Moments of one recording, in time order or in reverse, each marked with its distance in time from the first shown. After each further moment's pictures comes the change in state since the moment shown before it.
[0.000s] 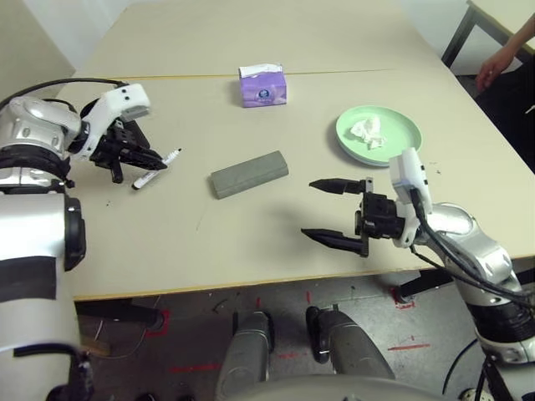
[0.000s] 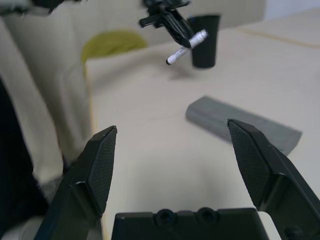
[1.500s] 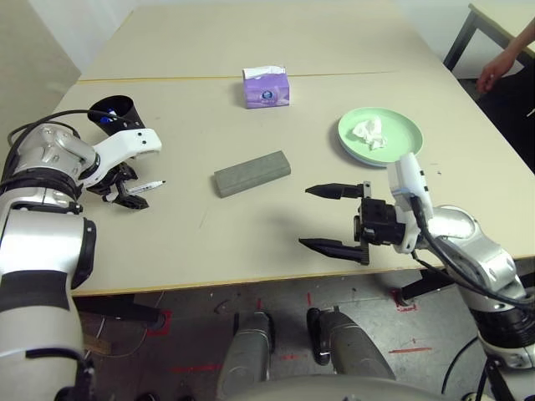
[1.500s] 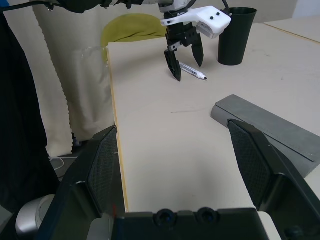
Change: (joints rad) left arm 0.159 -0.053 -0.284 0.018 0.332 -0.081 0.311; right arm 0.025 -0.078 0.051 -0.116 -0.033 0.025 0.042
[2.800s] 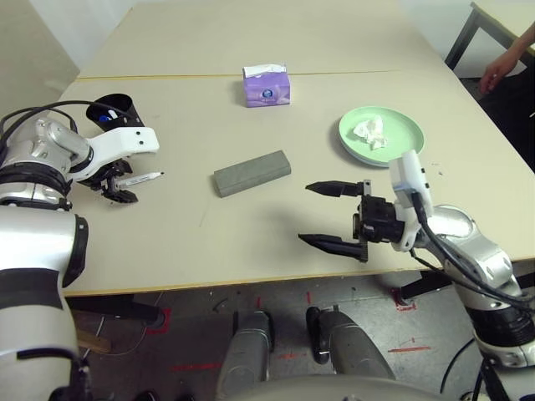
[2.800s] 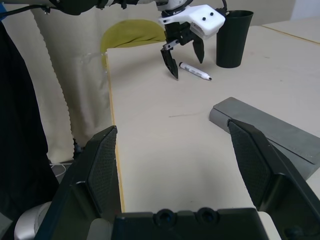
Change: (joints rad) left arm -0.041 0.033 -0.048 0.006 0.044 -0.142 0.047; right arm 0.000 0.029 -0.010 0.022 0.000 -0.004 0.010
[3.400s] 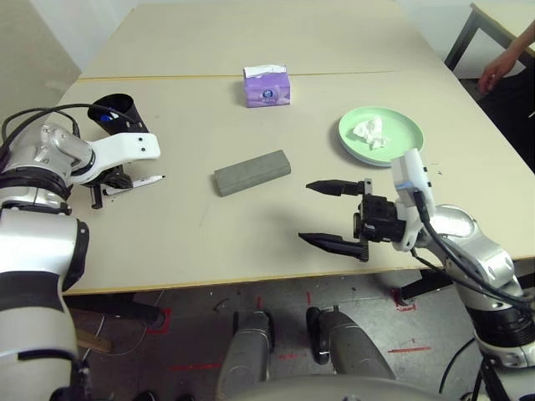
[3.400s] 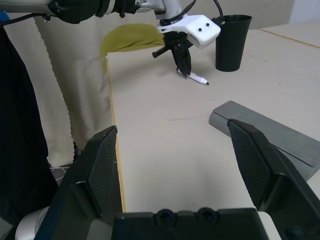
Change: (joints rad) left arm 0.025 0.001 -0.001 0.000 -0.006 -0.013 0.019; right arm 0.000 0.006 -0.014 -0.010 0.014 0.013 -0.009
